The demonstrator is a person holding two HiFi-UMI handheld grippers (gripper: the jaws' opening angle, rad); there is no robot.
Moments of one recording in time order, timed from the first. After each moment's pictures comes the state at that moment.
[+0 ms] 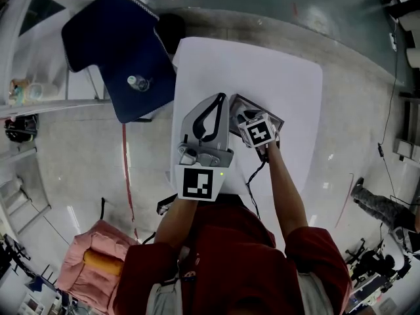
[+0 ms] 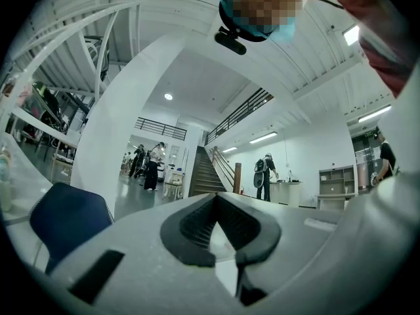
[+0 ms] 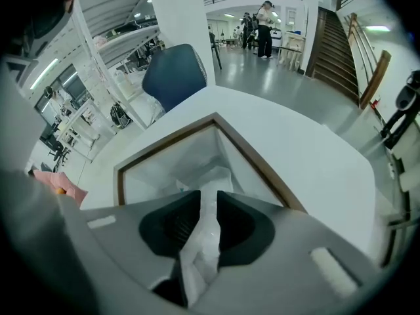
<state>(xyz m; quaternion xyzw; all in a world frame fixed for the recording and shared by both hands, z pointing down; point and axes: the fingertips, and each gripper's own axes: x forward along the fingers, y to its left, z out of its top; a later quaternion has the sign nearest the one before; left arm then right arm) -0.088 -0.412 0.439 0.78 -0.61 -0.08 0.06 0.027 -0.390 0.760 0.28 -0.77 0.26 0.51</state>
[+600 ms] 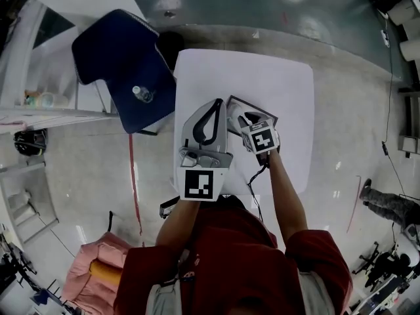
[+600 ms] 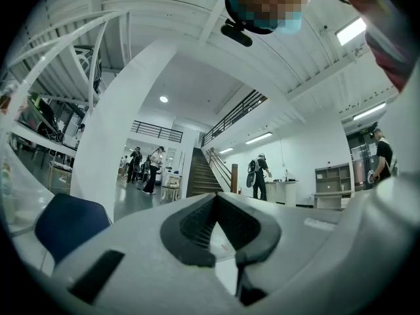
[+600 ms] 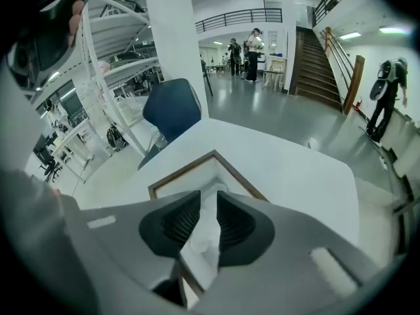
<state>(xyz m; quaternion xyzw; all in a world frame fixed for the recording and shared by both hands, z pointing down) -0.061 -0.369 0.400 0.79 -0.61 -0.08 0.04 0.037 -0.378 0.692 0.34 -0.81 0.24 0.42</state>
